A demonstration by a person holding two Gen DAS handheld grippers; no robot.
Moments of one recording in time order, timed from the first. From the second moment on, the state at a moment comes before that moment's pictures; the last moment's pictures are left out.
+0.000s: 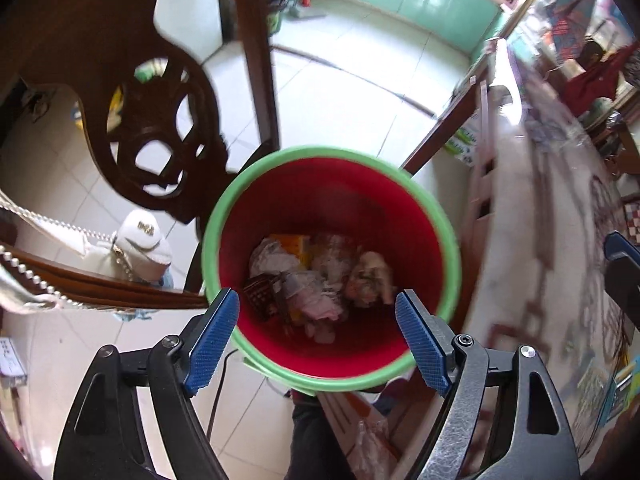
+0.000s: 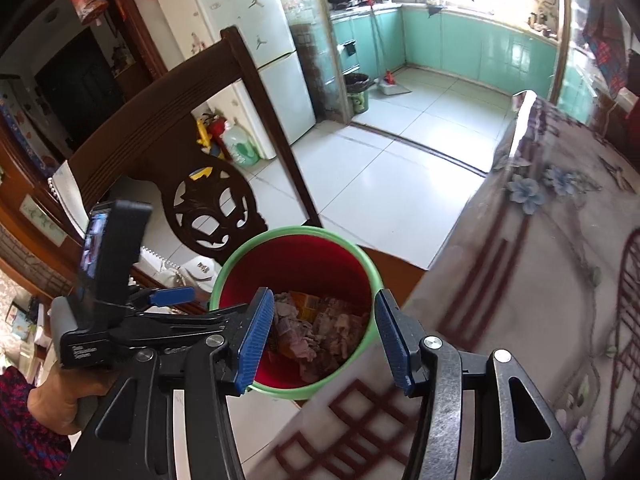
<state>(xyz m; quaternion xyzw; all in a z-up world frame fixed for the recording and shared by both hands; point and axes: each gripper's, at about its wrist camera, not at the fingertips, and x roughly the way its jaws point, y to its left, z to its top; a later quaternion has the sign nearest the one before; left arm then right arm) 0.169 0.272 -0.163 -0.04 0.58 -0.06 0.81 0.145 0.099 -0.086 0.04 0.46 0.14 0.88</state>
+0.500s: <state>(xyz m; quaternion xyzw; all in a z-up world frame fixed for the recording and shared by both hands) 0.084 0.135 -0.083 -0.08 0.49 -0.15 0.86 0.037 -0.061 -0.039 0.06 0.41 0.08 0.91</state>
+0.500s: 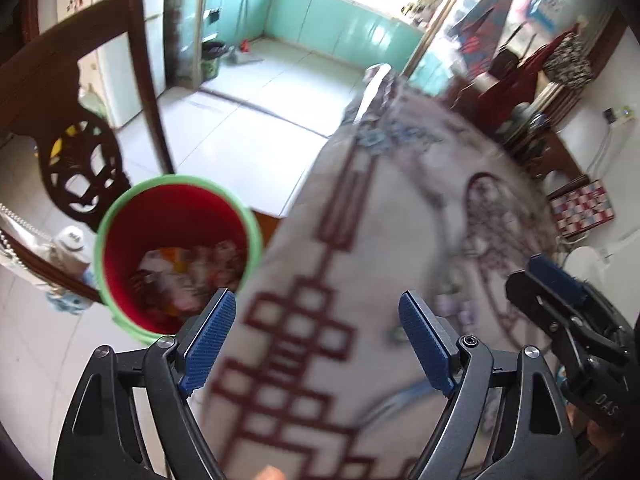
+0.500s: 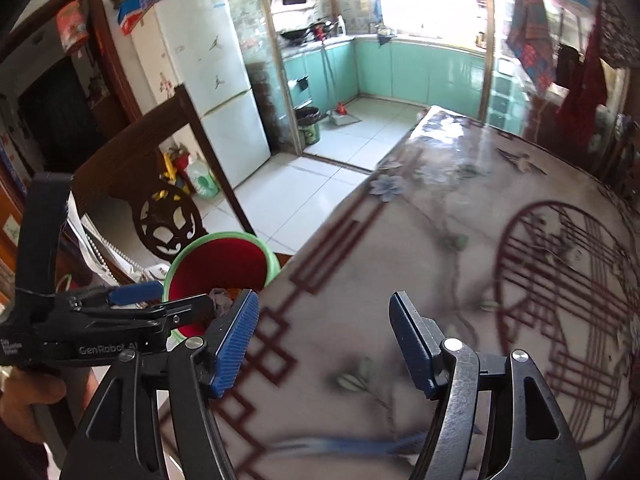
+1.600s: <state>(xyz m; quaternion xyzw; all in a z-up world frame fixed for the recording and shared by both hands) 0.011 0.045 0.013 -0.02 0.26 -0.08 0.96 -0.044 -0.186 0.037 0.10 0.28 -0.06 0.95</state>
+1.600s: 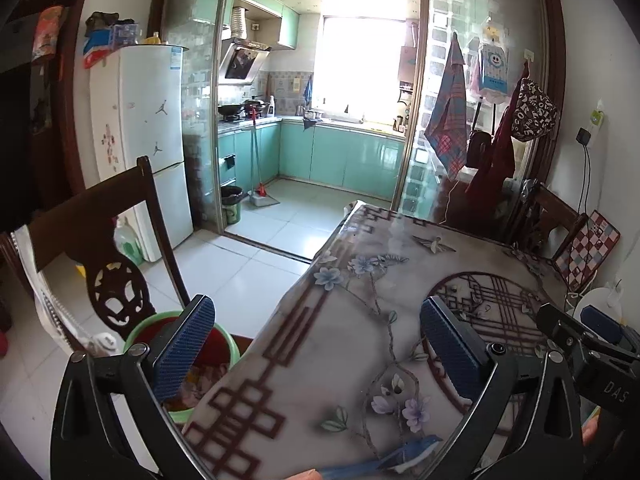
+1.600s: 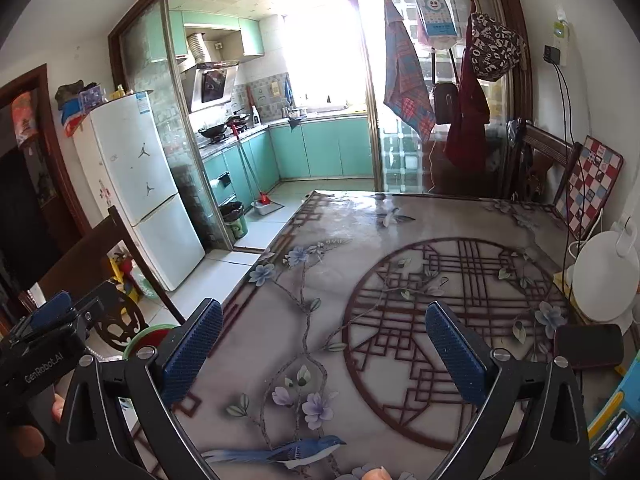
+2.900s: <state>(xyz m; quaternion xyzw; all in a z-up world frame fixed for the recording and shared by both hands) 0.007 0.051 0.003 0.01 0.28 -0.06 0.96 -0.032 -0.163 0.038 0.09 0.29 -0.04 0.95</state>
